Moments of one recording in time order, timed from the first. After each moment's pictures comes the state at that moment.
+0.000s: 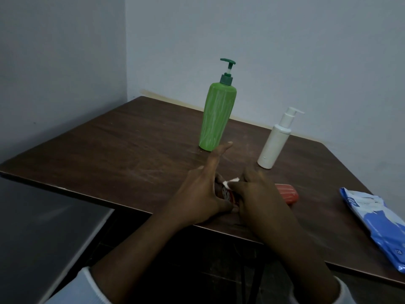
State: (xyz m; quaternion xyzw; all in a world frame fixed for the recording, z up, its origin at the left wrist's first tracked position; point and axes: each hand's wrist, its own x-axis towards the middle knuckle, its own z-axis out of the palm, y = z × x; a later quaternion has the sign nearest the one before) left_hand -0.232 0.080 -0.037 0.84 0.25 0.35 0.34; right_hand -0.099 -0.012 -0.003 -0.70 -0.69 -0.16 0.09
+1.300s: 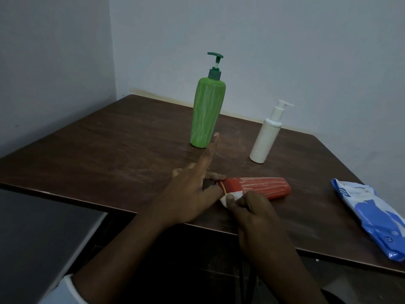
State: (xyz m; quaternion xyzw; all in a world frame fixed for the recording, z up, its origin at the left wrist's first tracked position) left_hand -0.238 0.070 -0.025 0.86 0.25 0.29 0.34; right_hand -0.099 -0.059 -0.046 -0.69 -0.67 -0.18 0.21
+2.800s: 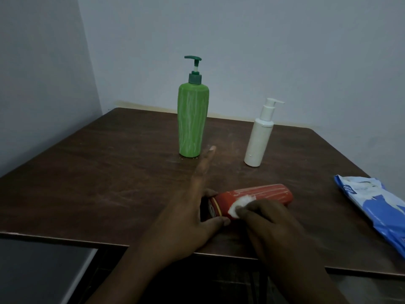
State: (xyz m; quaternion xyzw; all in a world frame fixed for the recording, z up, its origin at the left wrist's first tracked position) left_hand -0.224 0.058 -0.030 0.85 0.28 0.29 0.33; right_hand -0.060 -0.063 -0.042 -0.68 -0.66 -0.23 0.21
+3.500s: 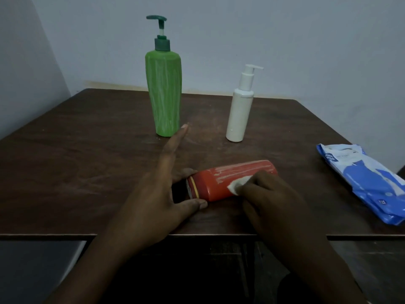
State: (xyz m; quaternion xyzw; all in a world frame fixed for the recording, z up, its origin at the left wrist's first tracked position) left_hand -0.224 0.051 -0.022 0.84 0.30 0.28 0.35; right_hand -0.043 -0.076 -0.032 -0.72 -0.64 -0.15 0.24
